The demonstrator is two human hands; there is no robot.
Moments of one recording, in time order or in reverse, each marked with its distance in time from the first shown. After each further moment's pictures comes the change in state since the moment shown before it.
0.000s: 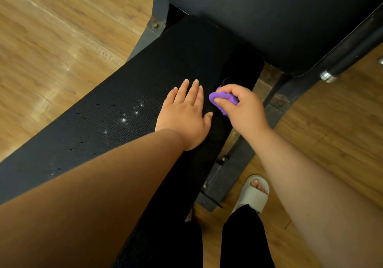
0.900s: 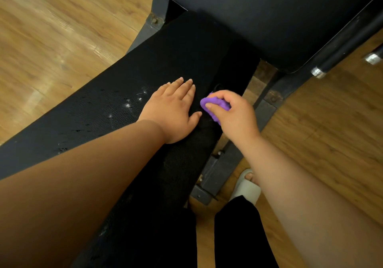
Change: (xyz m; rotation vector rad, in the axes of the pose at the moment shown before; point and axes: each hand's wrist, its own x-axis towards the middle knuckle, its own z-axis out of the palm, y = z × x) left_hand -0.030 -0.028 -0.003 0.001 0.041 0.120; right_hand -0.045 -0.025 0.013 0.129 0.001 0.025
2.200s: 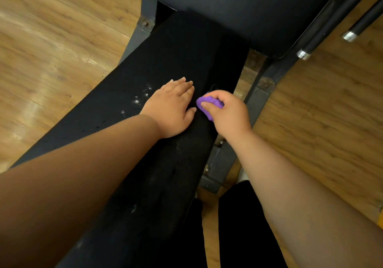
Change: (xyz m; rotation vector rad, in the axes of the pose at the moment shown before) left_hand -0.029 -0.013 -0.015 -0.106 0.020 0.188; right_hand -0.039 -0.026 0.024 -0.044 0.144 0.137
